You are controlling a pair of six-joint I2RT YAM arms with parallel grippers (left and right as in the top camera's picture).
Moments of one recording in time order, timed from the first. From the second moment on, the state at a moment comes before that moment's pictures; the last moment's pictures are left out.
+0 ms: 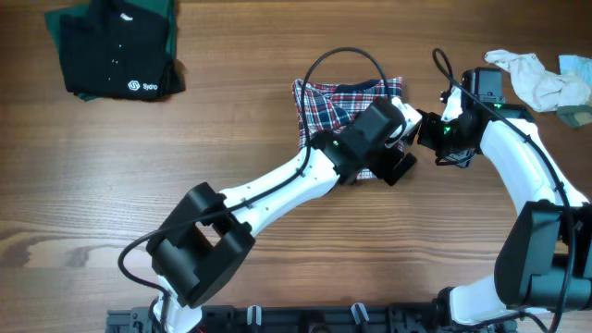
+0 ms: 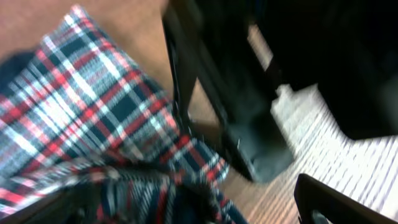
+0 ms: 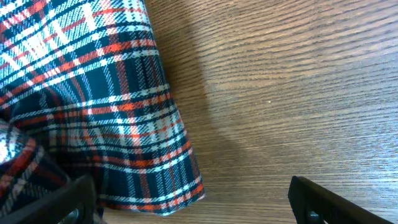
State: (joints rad) left arm -0.88 1.97 1.44 -0.29 0.07 -0.07; right arm -0.08 1.69 1.11 -0.74 -0.25 0.28
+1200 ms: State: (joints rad) left arm 0.04 1.55 1.59 -0.96 -0.17 -0.64; right arm 0.56 1.70 1.21 -0.68 0.22 -0.14
